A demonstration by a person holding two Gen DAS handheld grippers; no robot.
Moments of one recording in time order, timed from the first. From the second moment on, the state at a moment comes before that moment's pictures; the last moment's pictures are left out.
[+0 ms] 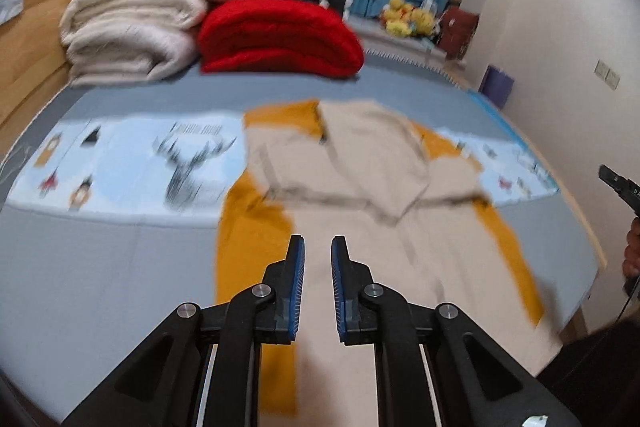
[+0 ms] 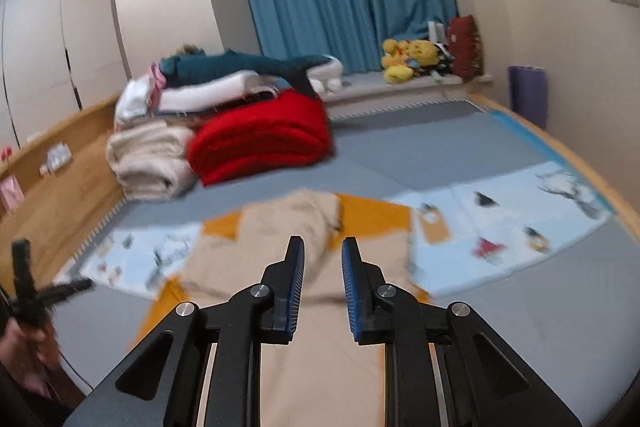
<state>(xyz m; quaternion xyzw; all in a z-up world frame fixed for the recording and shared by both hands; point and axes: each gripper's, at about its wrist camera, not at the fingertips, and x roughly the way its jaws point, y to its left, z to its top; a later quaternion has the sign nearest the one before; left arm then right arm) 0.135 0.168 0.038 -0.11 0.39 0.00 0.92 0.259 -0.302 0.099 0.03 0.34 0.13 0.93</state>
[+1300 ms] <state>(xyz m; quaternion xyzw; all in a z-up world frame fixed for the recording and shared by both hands) 0.096 0.231 -0.141 -0.20 0.66 0.04 0.73 0.197 -0.403 -0.154 0.00 0.76 0.07 0.65</state>
